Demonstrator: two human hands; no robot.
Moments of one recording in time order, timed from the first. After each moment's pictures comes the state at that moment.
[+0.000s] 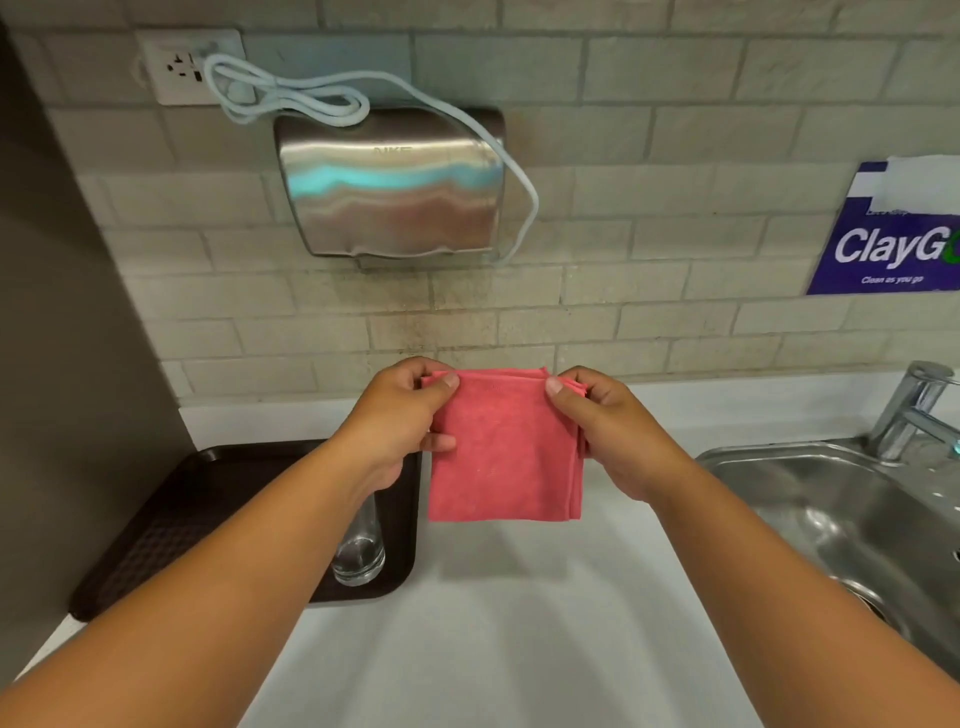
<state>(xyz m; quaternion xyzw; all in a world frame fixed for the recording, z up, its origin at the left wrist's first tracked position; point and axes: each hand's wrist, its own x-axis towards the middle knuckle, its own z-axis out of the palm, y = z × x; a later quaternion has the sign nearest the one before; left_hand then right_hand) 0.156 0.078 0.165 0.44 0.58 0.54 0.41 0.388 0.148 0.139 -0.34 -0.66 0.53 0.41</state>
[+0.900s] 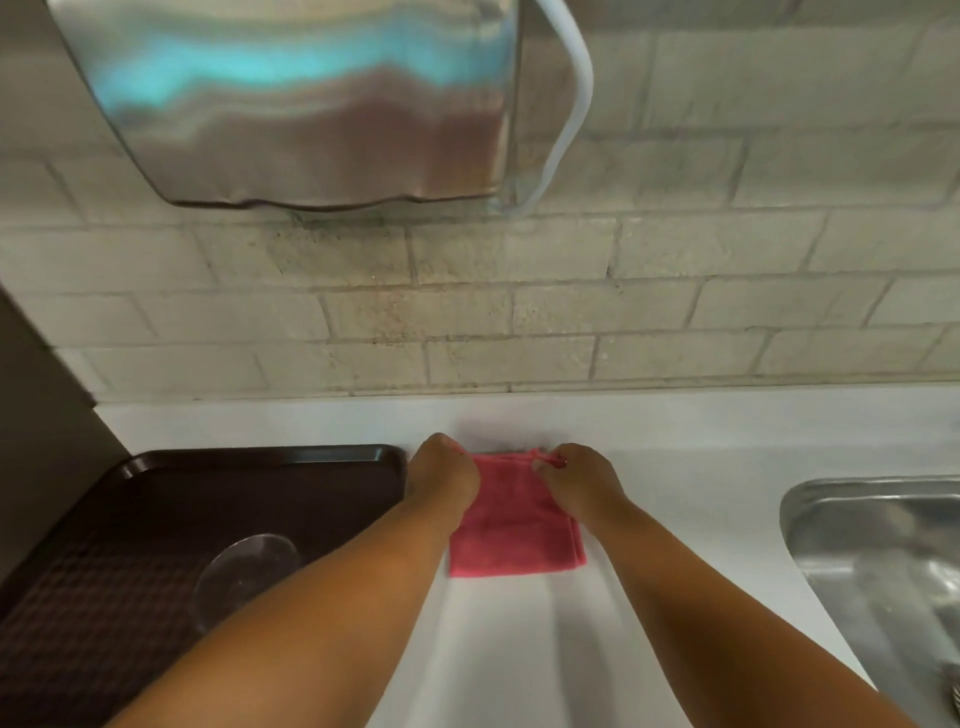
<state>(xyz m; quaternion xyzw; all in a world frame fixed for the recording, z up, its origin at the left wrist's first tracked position) 0.146 0.284 -0.026 0.34 0.85 0.33 0.22 0.319 0.342 -0.039 -0.60 -0.72 0.32 0.18</state>
